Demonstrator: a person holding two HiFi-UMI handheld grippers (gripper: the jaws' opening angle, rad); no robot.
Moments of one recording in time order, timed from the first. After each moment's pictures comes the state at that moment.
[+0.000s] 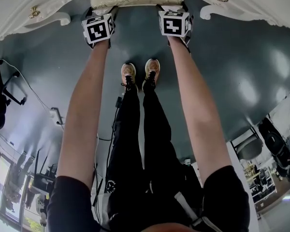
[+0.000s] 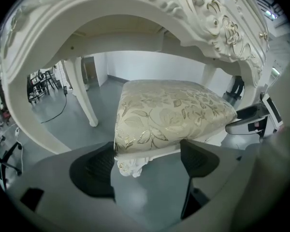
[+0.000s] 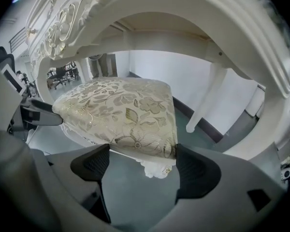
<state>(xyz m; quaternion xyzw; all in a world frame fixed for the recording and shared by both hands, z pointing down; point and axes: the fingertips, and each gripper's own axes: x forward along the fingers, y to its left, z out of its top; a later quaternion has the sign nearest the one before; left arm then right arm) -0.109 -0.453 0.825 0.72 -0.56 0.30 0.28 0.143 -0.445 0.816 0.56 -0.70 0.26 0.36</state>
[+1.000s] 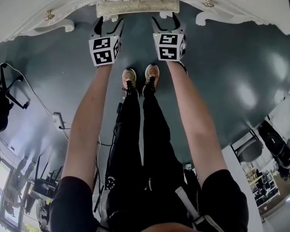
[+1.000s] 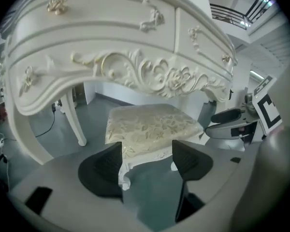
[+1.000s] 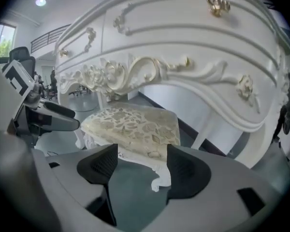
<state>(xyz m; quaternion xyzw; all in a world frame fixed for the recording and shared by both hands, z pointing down) -0.075 -0.422 0.740 0.80 -0.52 0.23 0.20 0.109 -0.419 0.730 0.56 -0.76 0.17 0.29</state>
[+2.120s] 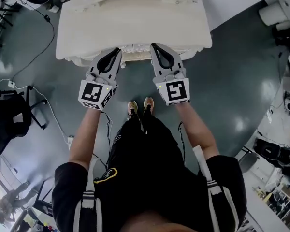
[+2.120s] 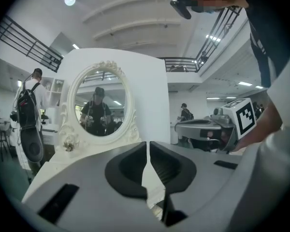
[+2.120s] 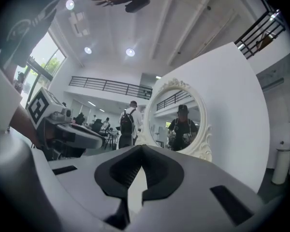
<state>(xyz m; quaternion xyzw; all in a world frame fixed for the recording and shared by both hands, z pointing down) -0.058 -0.324 0.125 0.92 -0.39 0.04 -0.01 0.039 -0.326 0.091 0.50 -0.86 -0.09 0.02</state>
